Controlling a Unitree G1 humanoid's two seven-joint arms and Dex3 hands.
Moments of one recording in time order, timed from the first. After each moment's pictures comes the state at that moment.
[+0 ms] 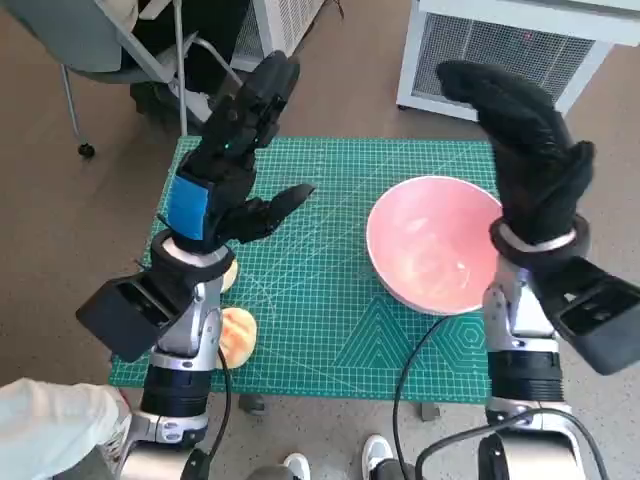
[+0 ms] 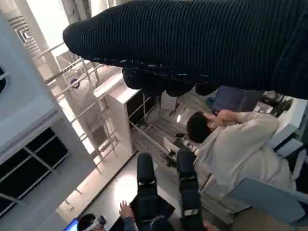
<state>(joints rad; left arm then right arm) -0.60 0.11 0.06 0.21 -0.21 -0.52 -0.35 -0.75 -0.20 -0.17 0.48 0.33 -0.79 0.48</state>
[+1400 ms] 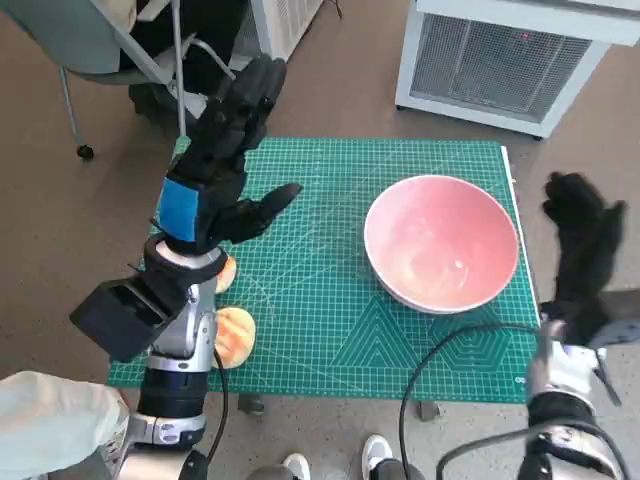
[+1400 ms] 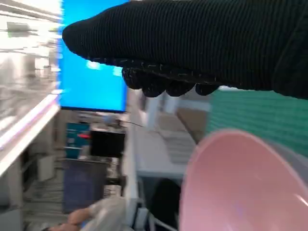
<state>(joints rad) -0.59 0.11 0.08 0.22 -0.21 -0.52 -0.34 -0.67 -0.26 -0.35 1.17 0.17 -0.73 0.14</state>
